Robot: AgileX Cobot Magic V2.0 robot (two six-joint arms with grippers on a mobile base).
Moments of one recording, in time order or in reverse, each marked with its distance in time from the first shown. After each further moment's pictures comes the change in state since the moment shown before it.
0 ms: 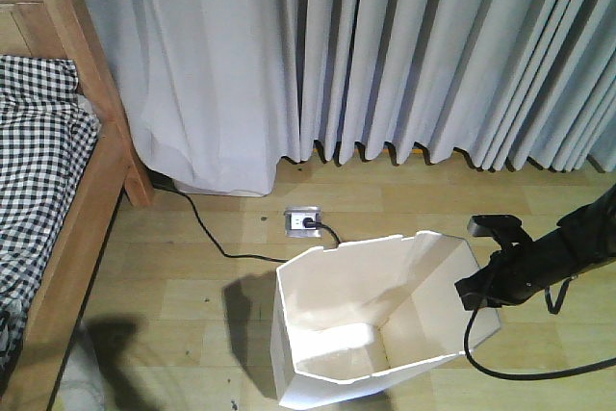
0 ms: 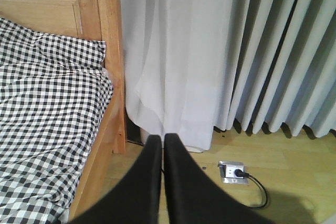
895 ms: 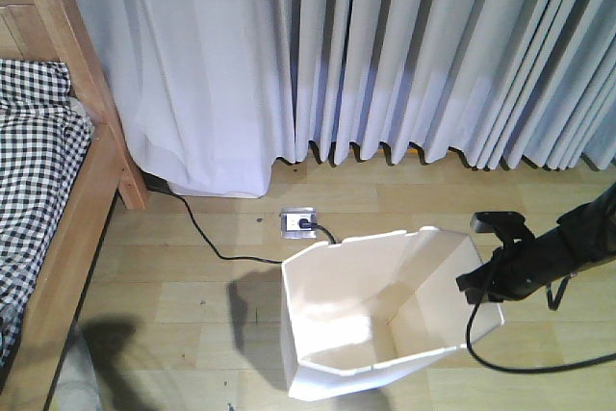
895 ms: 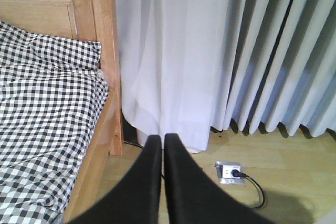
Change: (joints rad) left arm 0.000 0.000 0.000 0.000 0.000 0.000; right arm 0.000 0.010 -0.021 0.045 -0.052 -0.007
